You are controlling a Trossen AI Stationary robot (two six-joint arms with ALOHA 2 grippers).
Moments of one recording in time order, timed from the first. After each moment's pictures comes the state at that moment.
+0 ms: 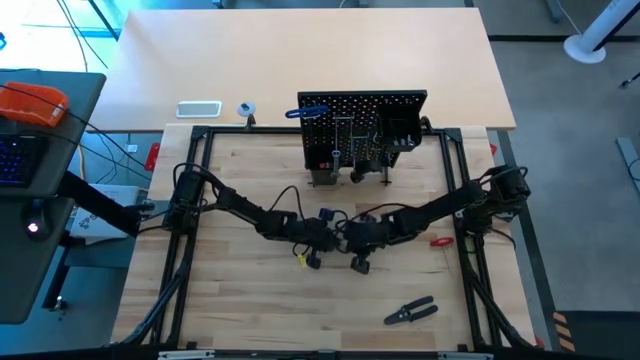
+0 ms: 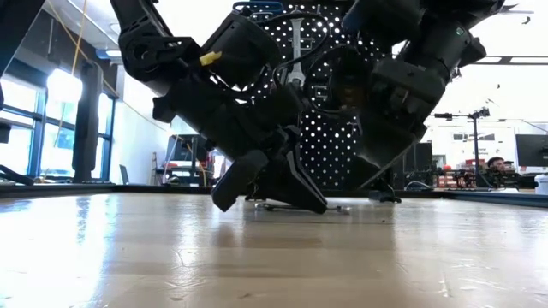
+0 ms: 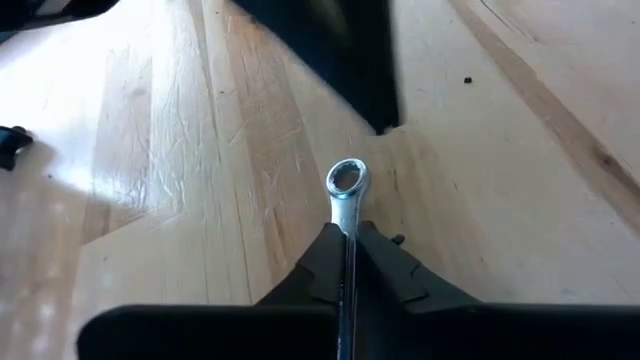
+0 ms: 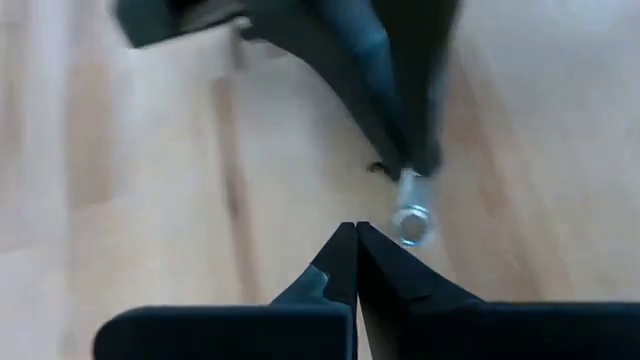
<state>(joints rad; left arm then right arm) -0.13 2.08 0.97 0.38 -0.14 0.38 0.22 1.71 0.87 -0.12 0.05 0.47</state>
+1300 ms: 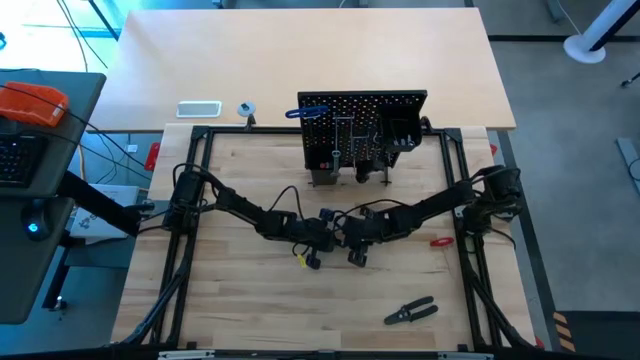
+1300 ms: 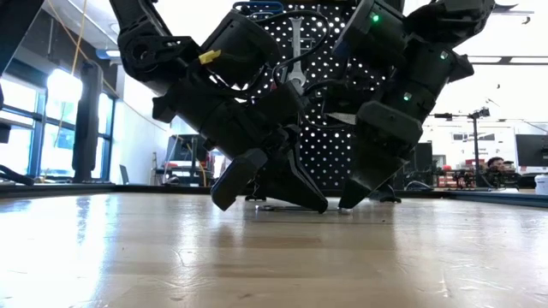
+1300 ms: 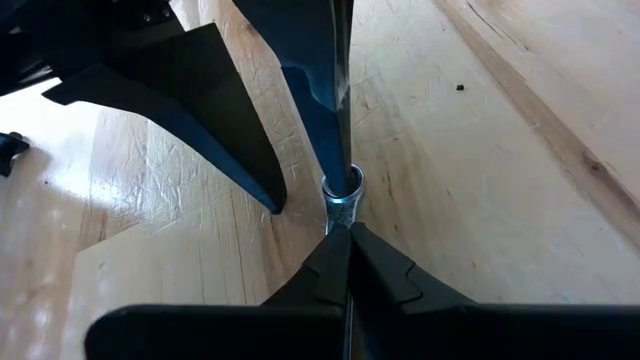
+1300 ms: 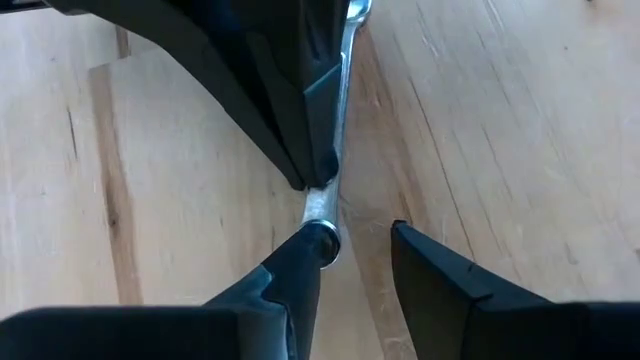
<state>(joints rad) -0.14 2.08 0.97 0.39 -0.13 0.38 0.18 1.78 0.87 -0.13 0.11 0.43</state>
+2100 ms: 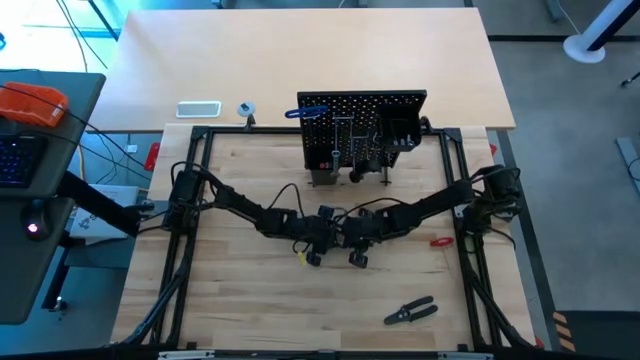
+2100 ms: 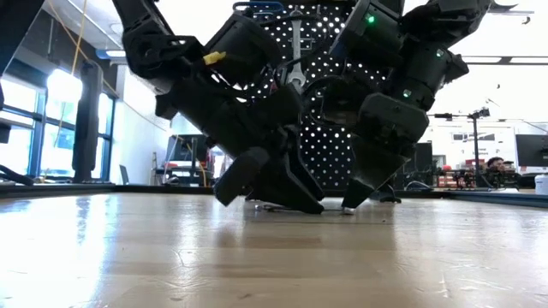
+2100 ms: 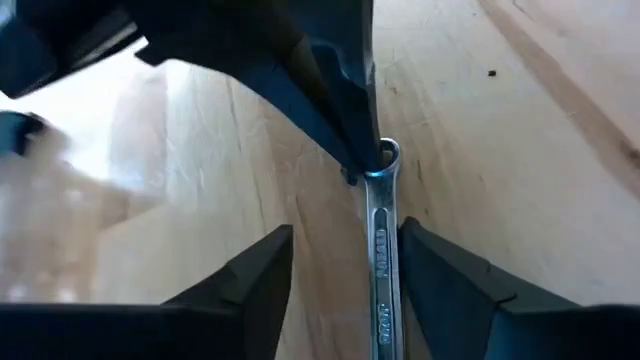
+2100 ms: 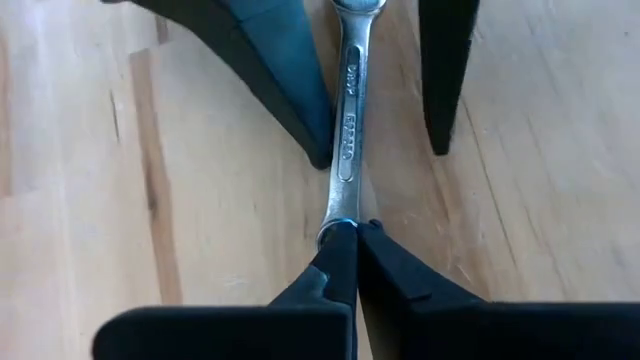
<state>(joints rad) -0.12 2.07 0.97 0.34 -0.14 0.37 0.17 1.82 0.87 -0.17 0.02 0.41</state>
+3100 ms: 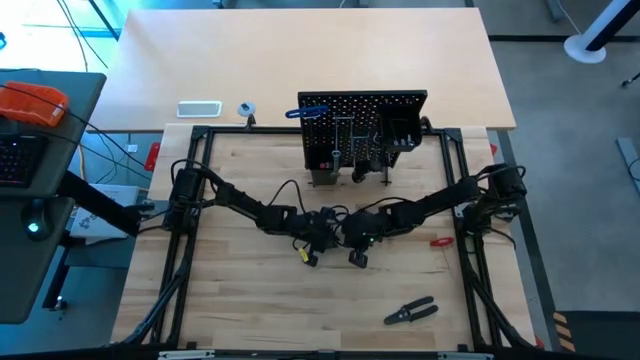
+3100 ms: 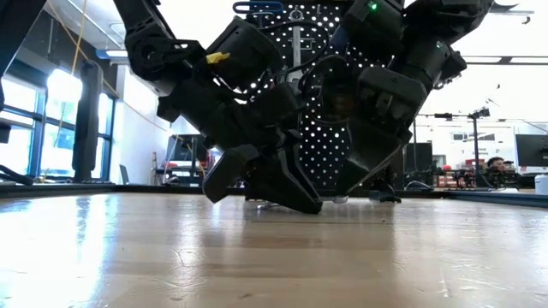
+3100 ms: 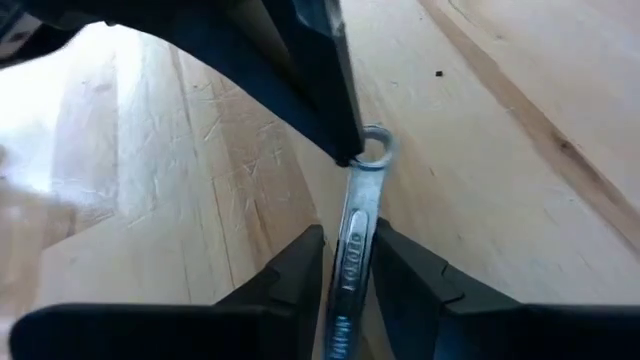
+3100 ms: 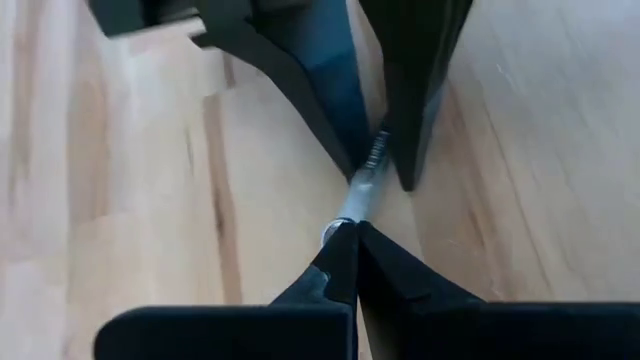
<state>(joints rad) -0.10 2.07 0.97 0.33 -0.01 0.40 0.14 1.73 0.86 -0.08 -0.05 0.43</state>
